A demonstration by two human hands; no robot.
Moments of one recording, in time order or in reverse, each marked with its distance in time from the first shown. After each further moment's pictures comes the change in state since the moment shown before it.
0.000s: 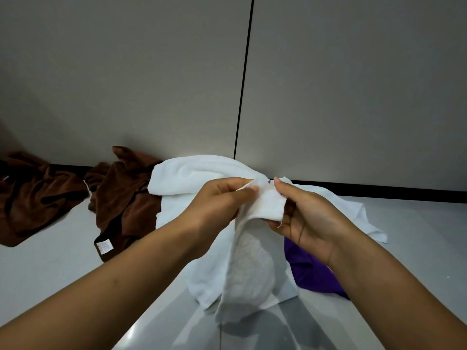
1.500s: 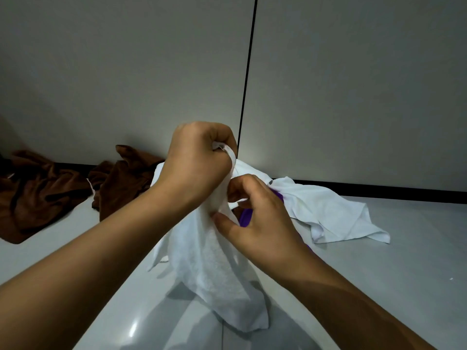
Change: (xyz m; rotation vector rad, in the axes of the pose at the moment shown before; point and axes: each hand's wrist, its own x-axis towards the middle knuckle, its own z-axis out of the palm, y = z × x) left_hand 0.011 0.044 -0.022 0.750 0.377 0.572; right_hand -0.012 0.031 0.046 -0.890 -0.123 -0.754
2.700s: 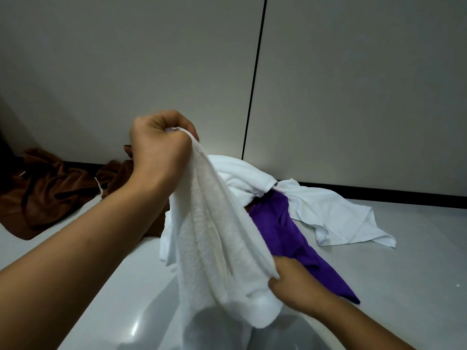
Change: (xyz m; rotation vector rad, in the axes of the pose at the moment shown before) left_hand 0.007 -0.028 -0.023 -0.187 0.421 -0.283; right_hand -0.051 0.107 0.003 -0.217 -0.402 0.507
